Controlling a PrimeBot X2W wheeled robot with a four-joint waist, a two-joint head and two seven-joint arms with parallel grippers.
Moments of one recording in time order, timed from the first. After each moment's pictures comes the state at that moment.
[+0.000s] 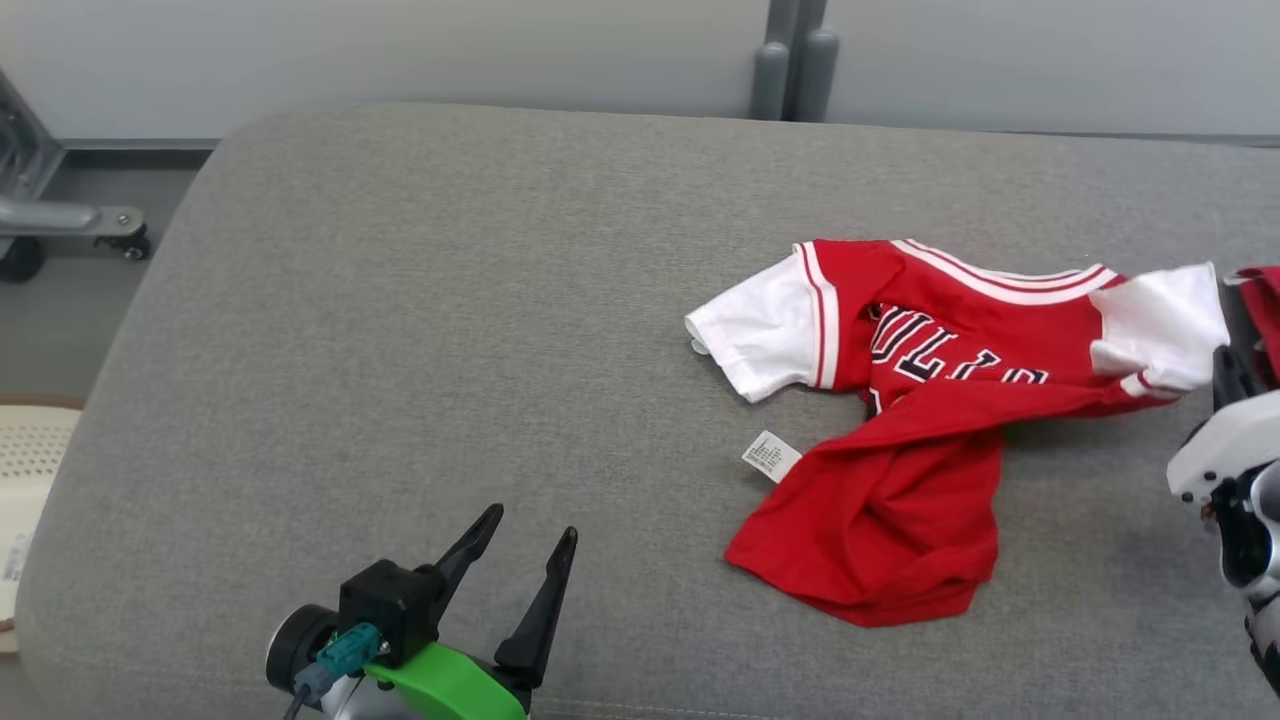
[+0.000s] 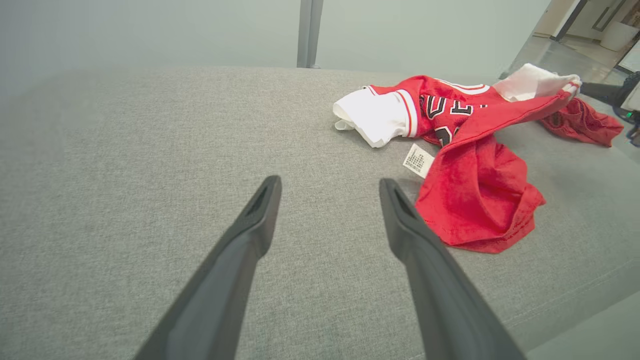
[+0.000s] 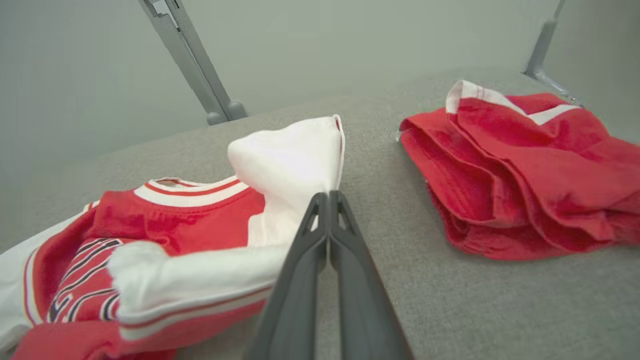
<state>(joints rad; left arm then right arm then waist) 0.02 0.24 -0.56 -0.12 -0.49 0.08 -0.03 -0.34 -0.41 0.18 0.62 0.64 -0.11 -0.10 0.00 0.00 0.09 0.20</state>
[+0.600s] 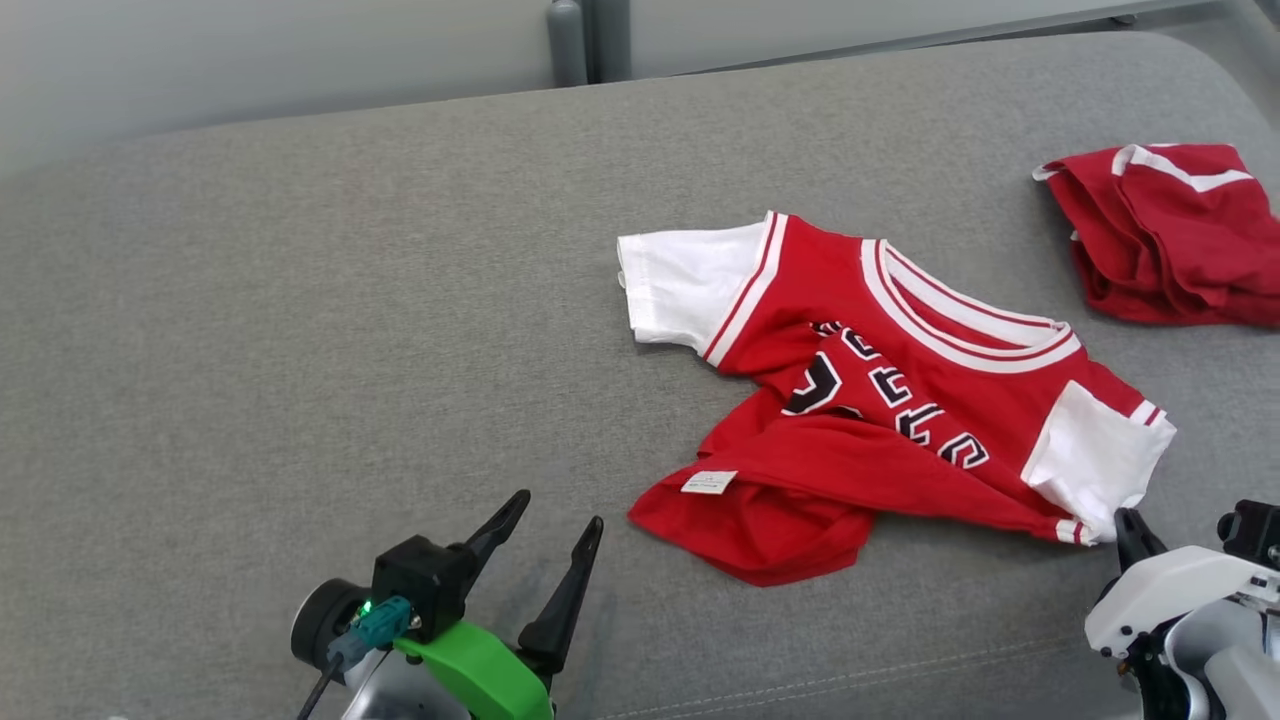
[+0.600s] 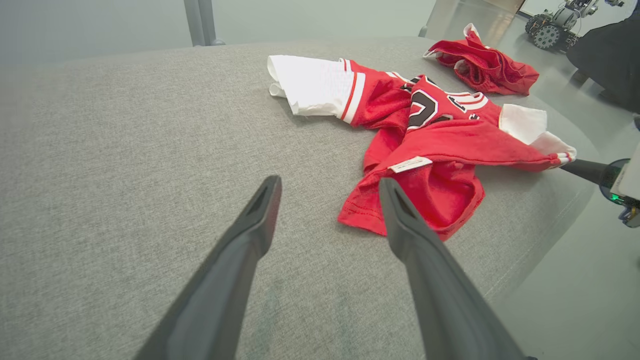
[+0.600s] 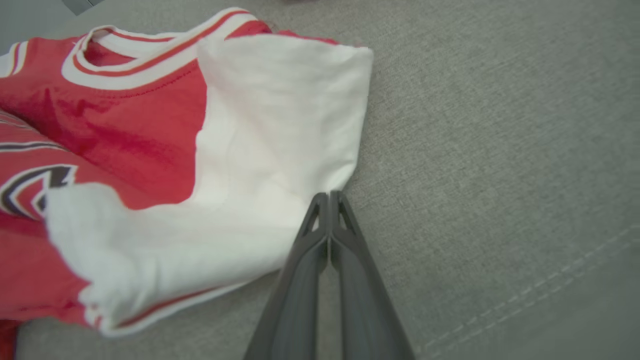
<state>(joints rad) -0.04 0.23 -0.59 -0.08 -0.48 0.06 0.01 -0.07 -0.30 0.21 0.56 0.69 -0.11 -0.13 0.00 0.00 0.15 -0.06</state>
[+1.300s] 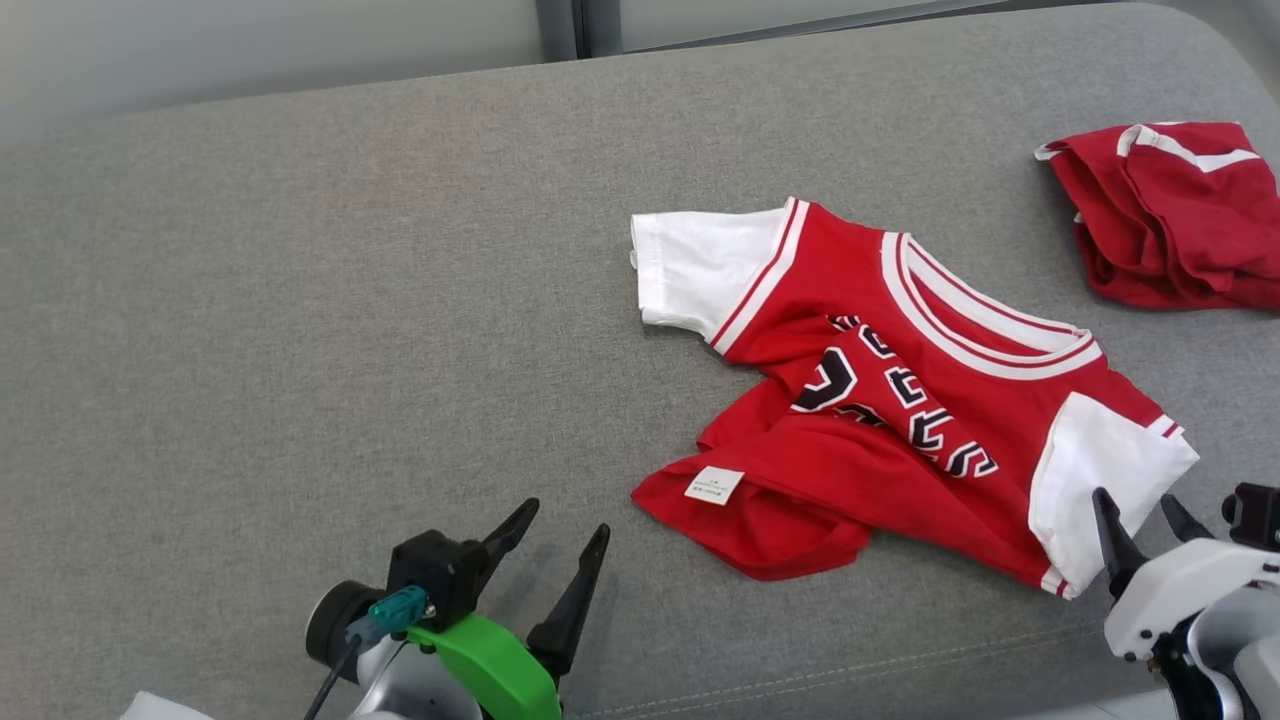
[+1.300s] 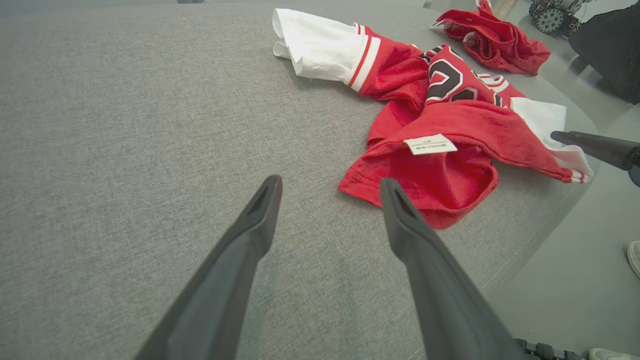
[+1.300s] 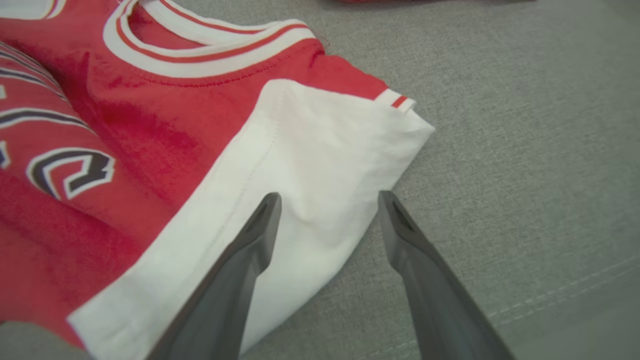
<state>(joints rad) -0.07 0.20 -0.60 -0.02 -0.49 0.05 0.02 0.01 -0.38 0.25 0.40 0.63 -0.12 -0.06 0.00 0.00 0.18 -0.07</state>
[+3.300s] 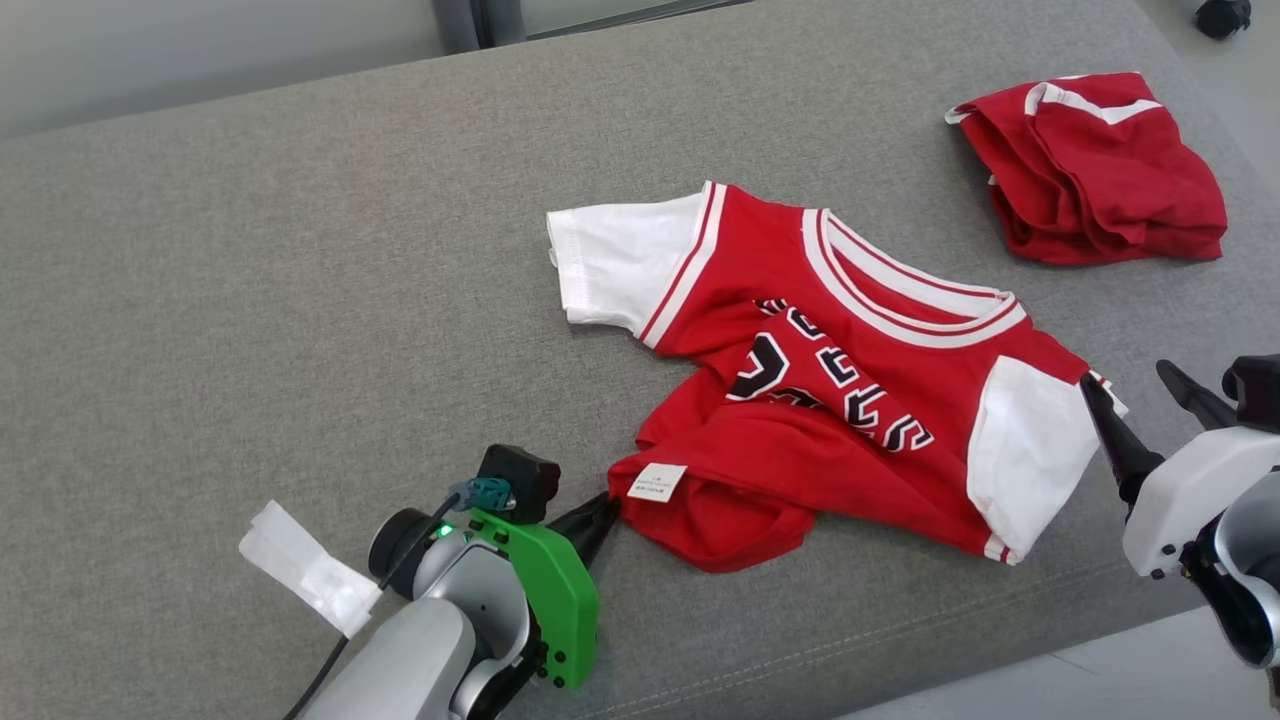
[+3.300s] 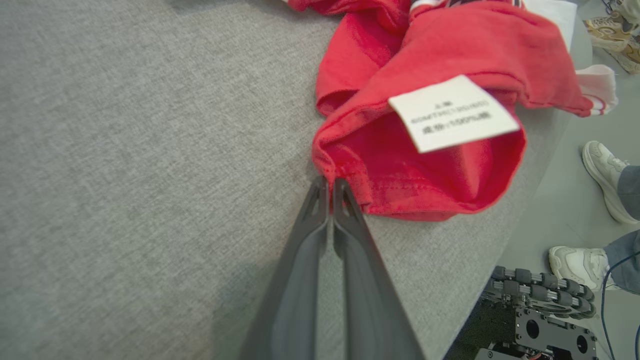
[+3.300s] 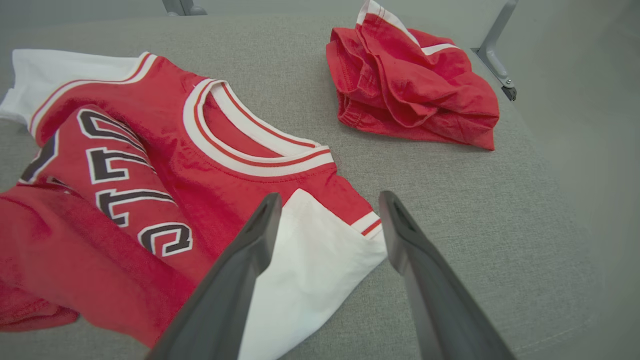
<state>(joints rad) -0.34 0.09 -0.70 0.38 -0.55 -0.10 0.16 -0.02 -0.51 0.23 -0.05 0.48 -0.12 0.22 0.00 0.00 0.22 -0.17</state>
